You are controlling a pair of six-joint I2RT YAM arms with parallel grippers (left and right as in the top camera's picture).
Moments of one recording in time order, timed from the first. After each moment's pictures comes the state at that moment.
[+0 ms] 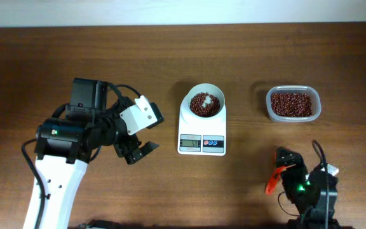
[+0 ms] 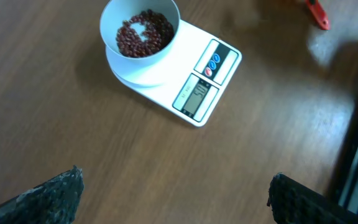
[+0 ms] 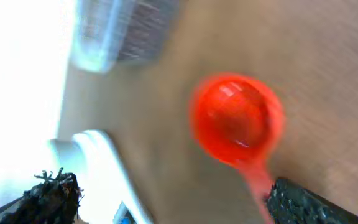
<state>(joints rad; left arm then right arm) -0.14 1.21 1.30 -1.19 0.48 0.87 -0.08 0.23 0.17 -0.56 -0.13 1.13</state>
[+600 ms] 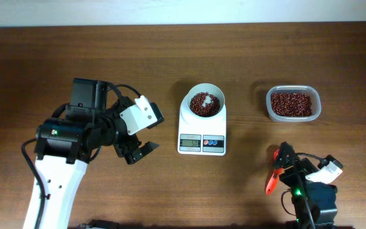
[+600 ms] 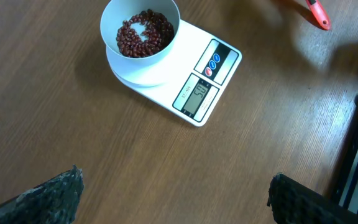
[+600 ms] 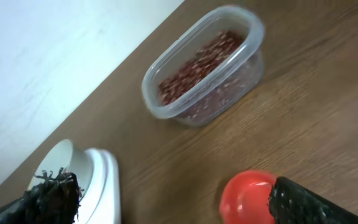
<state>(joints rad) -0.14 1.21 1.30 -1.19 0.48 0.87 0.09 0.01 0.15 -0.50 0.16 0.77</state>
